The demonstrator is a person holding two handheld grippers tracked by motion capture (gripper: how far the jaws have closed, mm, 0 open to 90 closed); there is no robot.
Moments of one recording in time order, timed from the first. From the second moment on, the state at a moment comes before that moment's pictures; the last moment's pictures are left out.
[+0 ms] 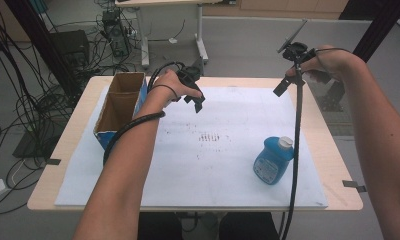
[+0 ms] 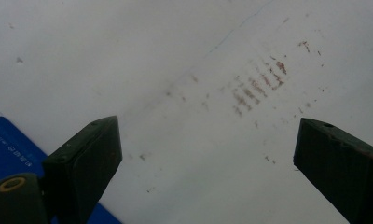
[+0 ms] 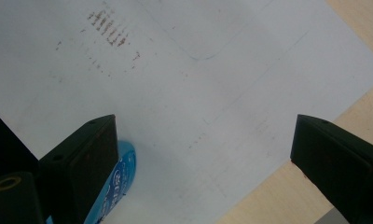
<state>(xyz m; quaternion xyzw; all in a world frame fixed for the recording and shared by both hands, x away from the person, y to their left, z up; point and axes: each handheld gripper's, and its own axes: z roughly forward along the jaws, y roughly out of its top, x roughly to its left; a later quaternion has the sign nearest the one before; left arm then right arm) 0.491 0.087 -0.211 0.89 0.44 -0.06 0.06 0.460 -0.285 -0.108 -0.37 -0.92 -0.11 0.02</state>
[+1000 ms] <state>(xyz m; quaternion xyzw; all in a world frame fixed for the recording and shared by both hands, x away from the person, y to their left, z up) 0.489 0.094 -0.212 0.89 0.44 -0.07 0.06 0.442 -0.312 -0.101 -0.38 -0.92 -0.11 0.01</state>
